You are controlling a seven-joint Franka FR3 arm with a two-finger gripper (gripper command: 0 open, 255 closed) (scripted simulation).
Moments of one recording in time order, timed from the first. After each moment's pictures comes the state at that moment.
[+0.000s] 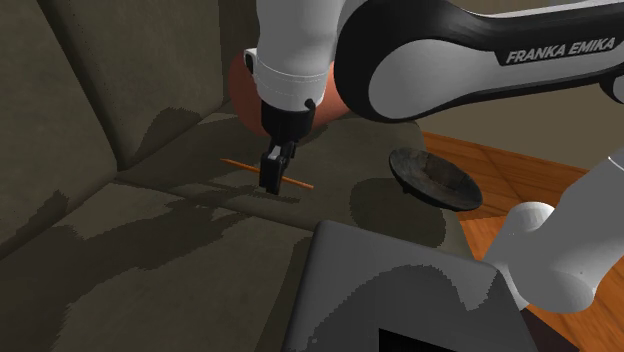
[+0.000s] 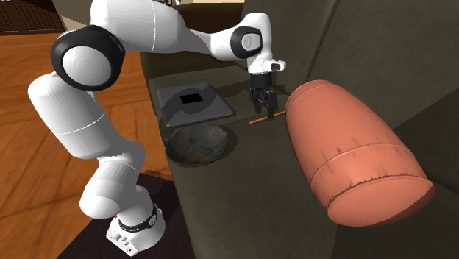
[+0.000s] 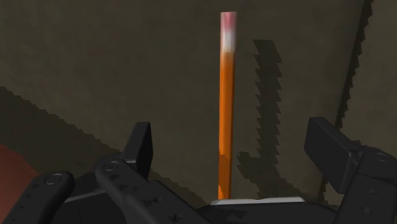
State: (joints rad) arm 0.35 -0.13 0.51 -1.92 -0.18 1.82 0.20
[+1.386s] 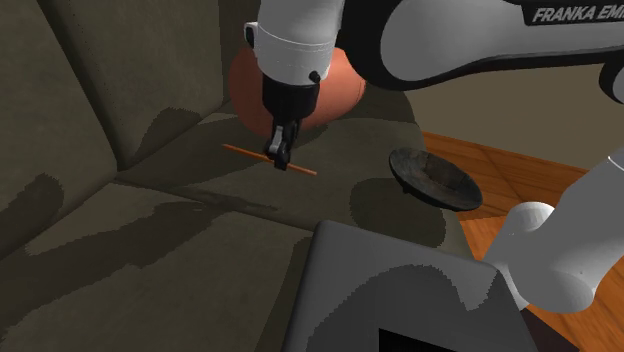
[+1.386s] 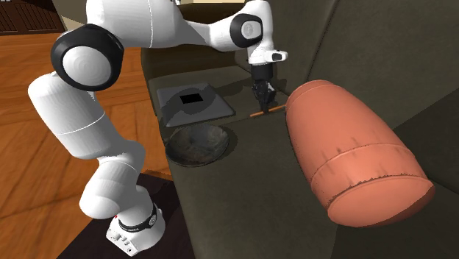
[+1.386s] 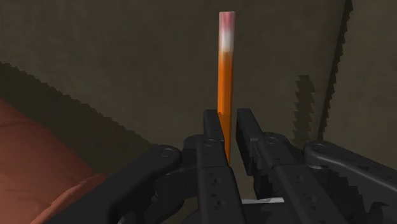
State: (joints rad) arm 0.35 -0.13 0.51 -1.84 -0.17 1.74 0.19
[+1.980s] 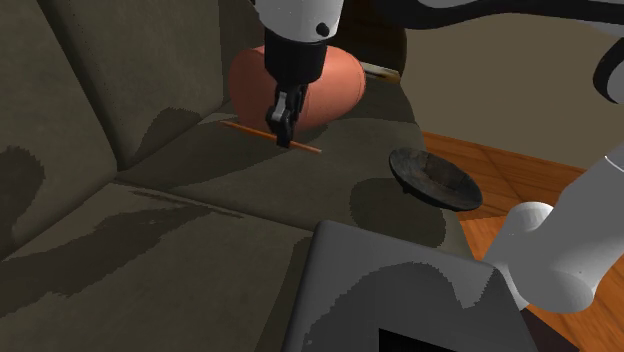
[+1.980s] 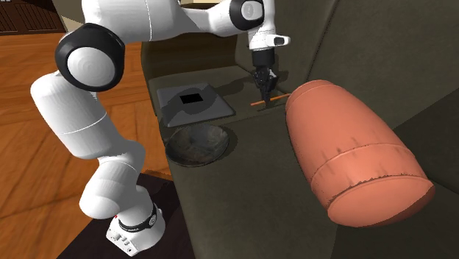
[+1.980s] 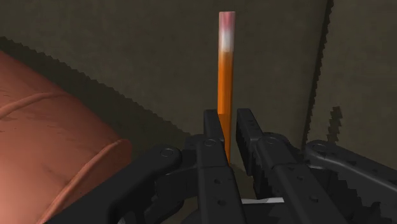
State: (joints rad) arm 0.35 -0.11 0.51 -1.71 -0.18 1.62 0.17
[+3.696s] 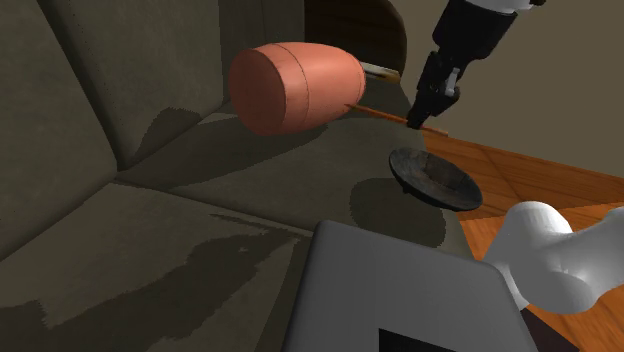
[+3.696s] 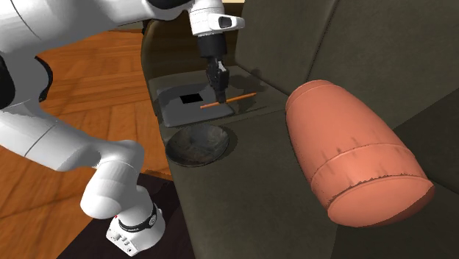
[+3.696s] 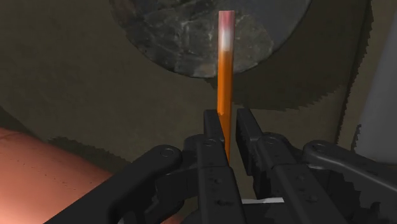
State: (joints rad) arm 0.38 -0.72 0.28 -2.06 -0.04 1.44 -0.11
